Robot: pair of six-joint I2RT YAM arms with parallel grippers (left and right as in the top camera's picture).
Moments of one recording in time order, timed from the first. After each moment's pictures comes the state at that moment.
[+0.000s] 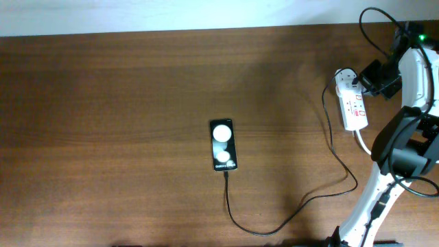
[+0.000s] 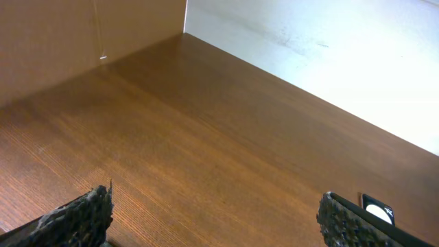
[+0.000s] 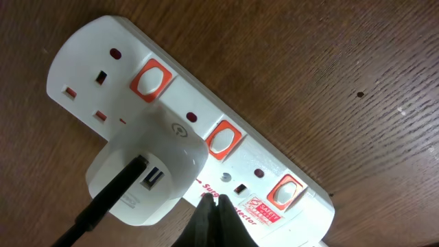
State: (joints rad) left arm -0.05 0.01 1.21 -1.55 -0.43 -0.41; right arm -0.38 2.33 2.13 -1.24 -0.09 0.52
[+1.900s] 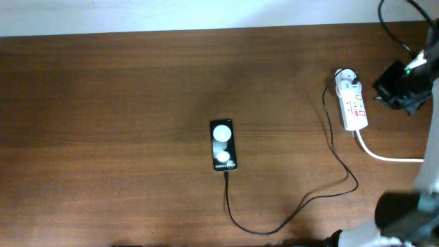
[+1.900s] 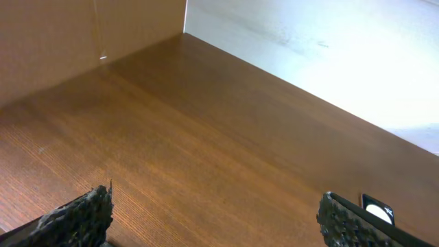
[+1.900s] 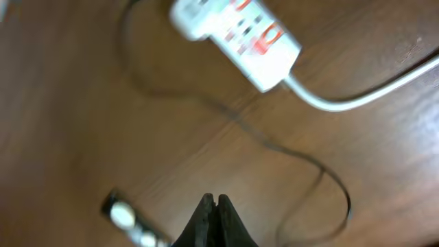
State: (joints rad) left arm -0.05 0.01 1.21 -1.55 -0.43 -0.41; right arm -0.33 1.71 1.96 -1.53 -0.19 0.47
